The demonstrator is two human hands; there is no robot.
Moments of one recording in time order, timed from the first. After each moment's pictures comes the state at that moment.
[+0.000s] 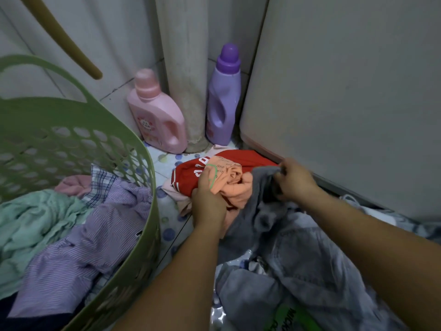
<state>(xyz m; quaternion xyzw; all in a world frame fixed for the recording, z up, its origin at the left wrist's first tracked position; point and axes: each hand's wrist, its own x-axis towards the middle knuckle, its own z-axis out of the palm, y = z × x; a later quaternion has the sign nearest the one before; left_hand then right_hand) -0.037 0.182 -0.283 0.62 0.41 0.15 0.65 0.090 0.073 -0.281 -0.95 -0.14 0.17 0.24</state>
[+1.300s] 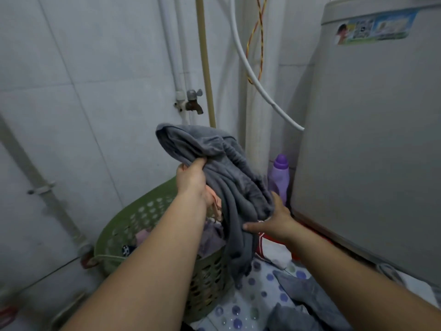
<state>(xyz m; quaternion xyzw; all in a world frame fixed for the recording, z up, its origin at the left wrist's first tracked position) -0.214 0.234 -0.037 0.32 0.36 0.45 0.76 -0.108 0.100 -0.125 -0.81 -0.29 0.26 0.44</state>
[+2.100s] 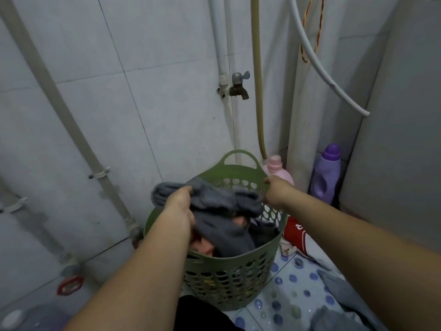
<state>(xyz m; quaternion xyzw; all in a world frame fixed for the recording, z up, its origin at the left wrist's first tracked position) -0.310 0.306 -0.086 0.35 0.56 0.26 0.70 -0.138 0.213 -0.094 -0.86 -0.38 0.25 0.24</state>
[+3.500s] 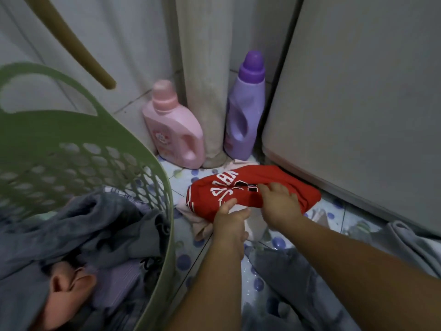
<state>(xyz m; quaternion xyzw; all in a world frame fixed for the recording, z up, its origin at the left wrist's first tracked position) -0.013 0.212 -0.334 0.38 0.50 0.03 0.78 0.088 0.148 -0.364 -0.95 -0.28 0.15 -0.01</state>
